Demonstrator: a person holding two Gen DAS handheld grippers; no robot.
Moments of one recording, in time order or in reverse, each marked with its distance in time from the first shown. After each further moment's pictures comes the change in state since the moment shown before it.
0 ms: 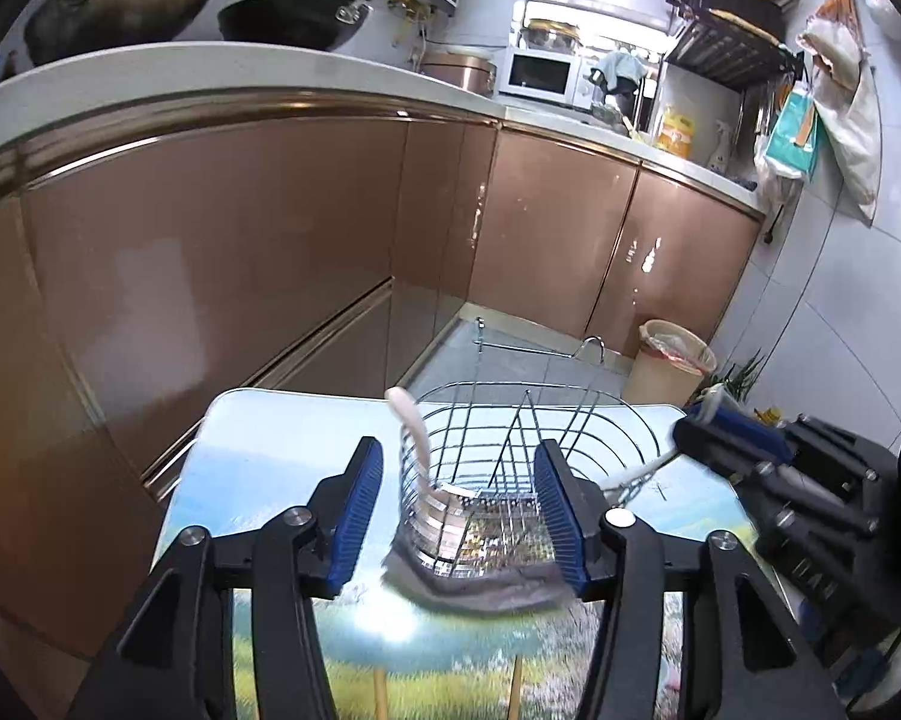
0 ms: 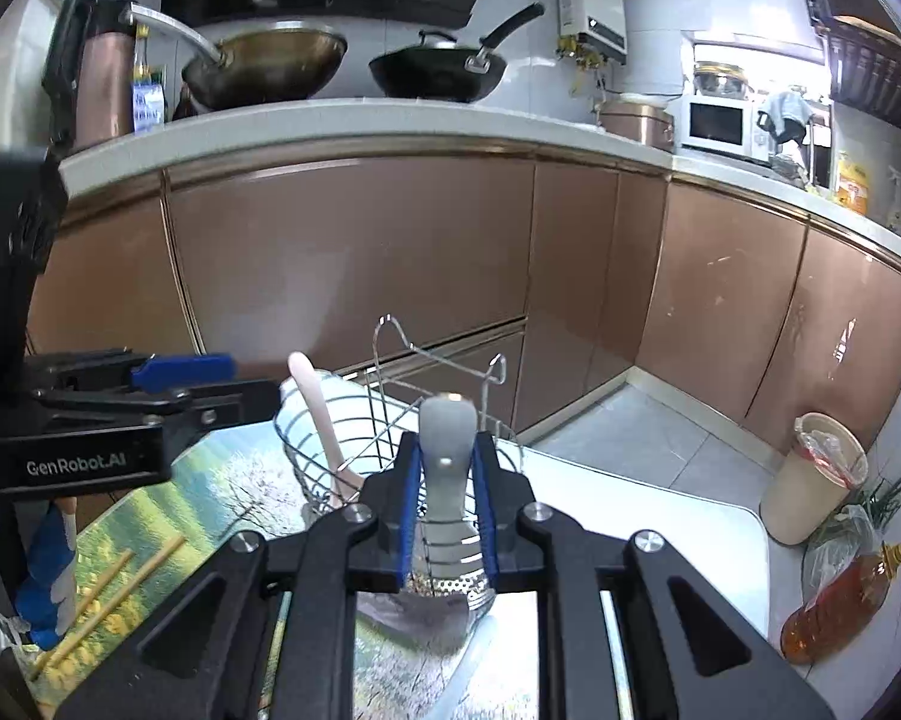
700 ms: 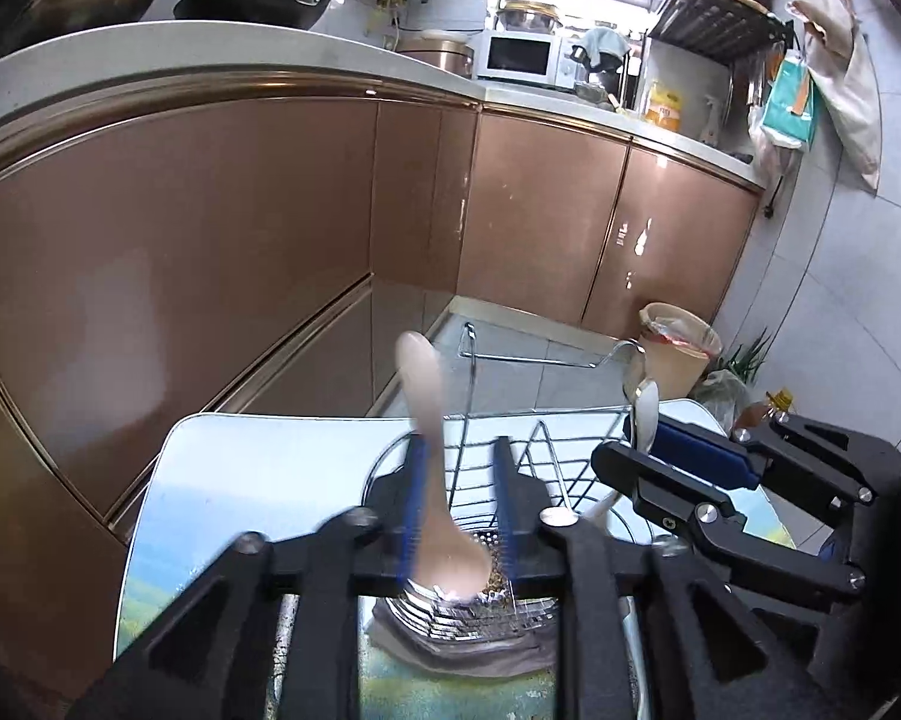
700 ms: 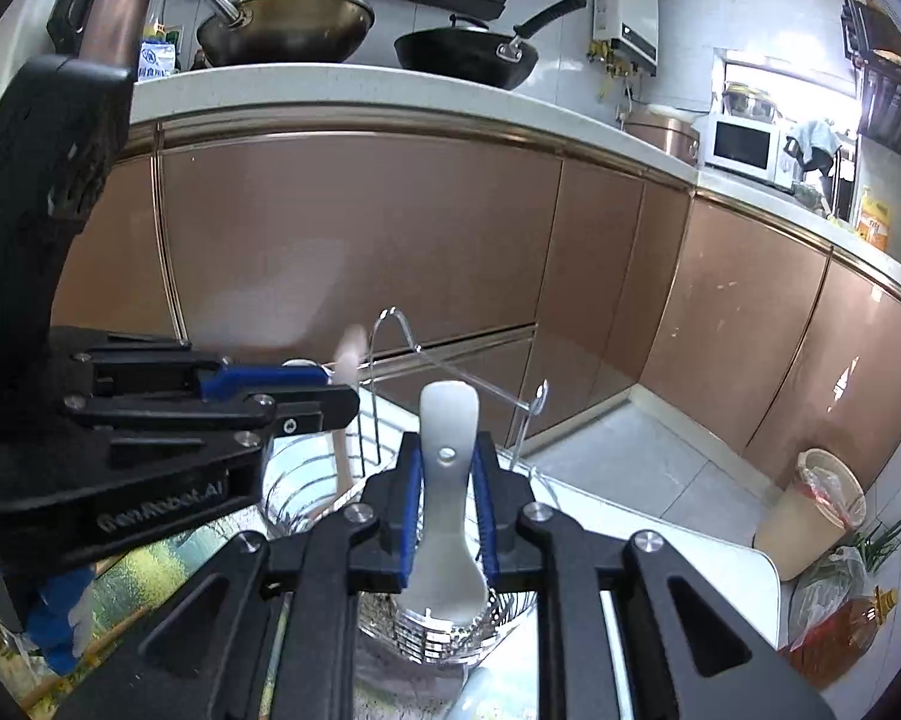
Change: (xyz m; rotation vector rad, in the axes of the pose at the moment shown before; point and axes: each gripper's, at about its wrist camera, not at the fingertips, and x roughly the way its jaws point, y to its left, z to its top) left arm 0.067 -0.012 0.013 0.054 0.019 -0.011; right arm 0.069 0.015 -0.004 -0.100 0.030 0.000
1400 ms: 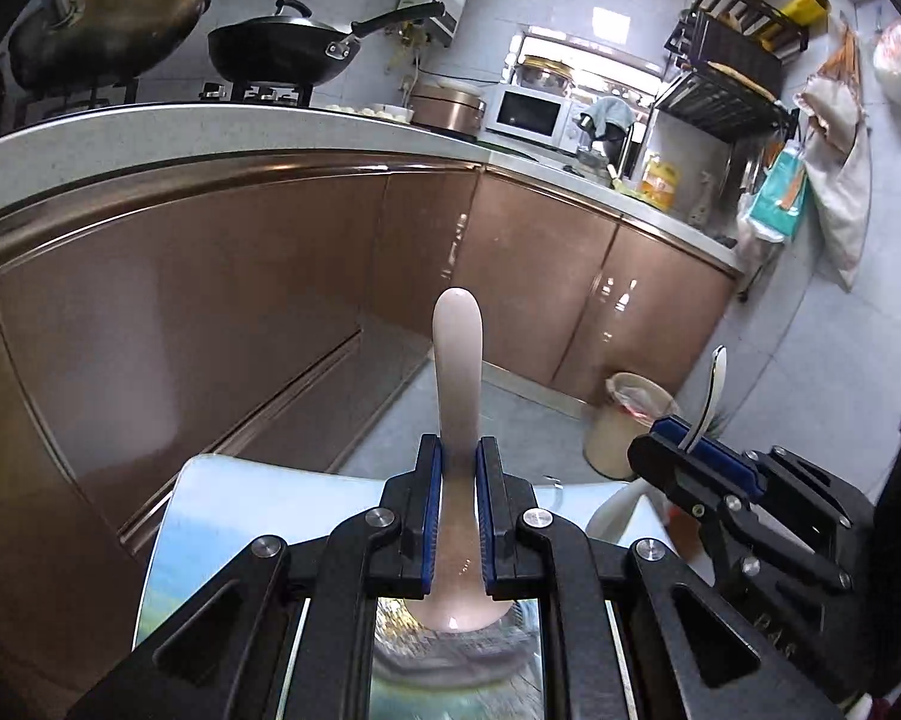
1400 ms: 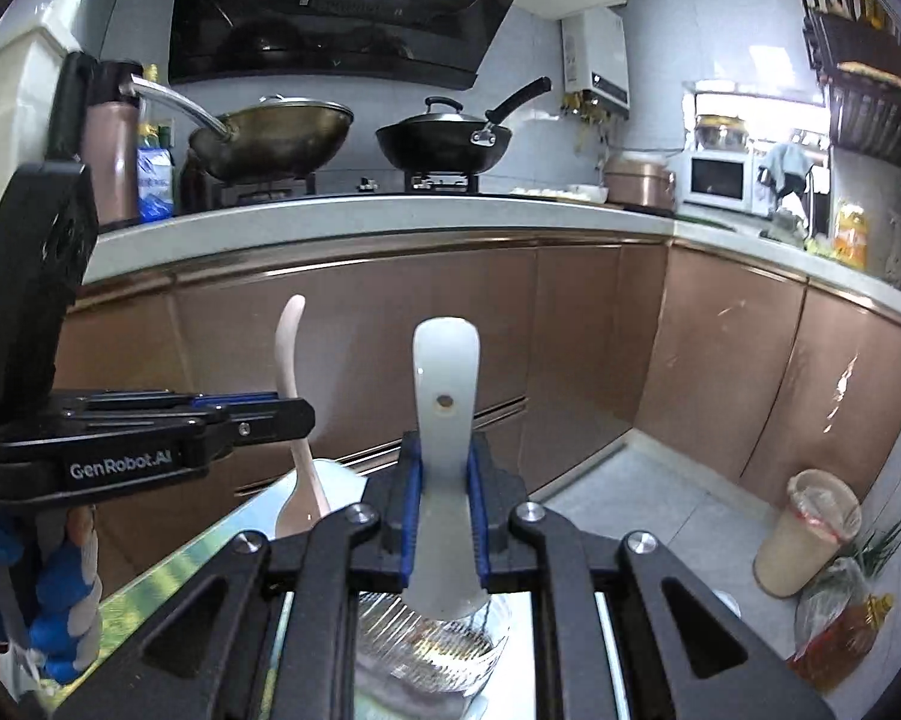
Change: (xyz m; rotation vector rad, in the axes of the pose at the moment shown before) left arm -0.057 0.002 0.046 -0.103 -0.090 -0.054; right arm -0.062 -0.010 0.059 0.047 -0.143 -0.032
